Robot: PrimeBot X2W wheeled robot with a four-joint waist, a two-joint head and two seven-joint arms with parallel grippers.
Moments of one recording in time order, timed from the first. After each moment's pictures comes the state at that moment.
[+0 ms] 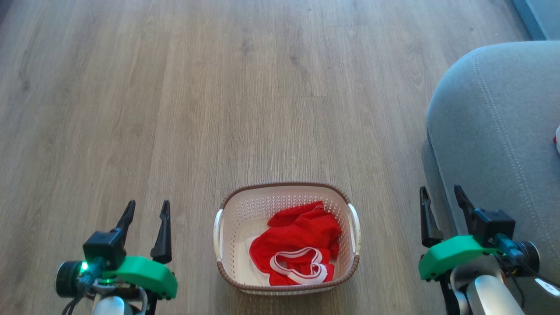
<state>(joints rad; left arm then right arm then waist) -0.02 0.05 -0.02 0.30 -0.12 -0.12 -0.26 -0.08 -0.06 0.05 0.31 0.18 0.13 -0.26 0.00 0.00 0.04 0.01</state>
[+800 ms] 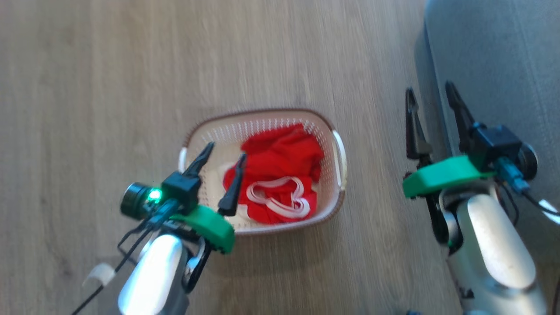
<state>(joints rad) -0.26 0.05 -0.32 0.37 -0.13 -0.12 -0.26 -0.34 -0.06 0.12 0.21 0.16 0.13 -0.26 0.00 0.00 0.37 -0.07</state>
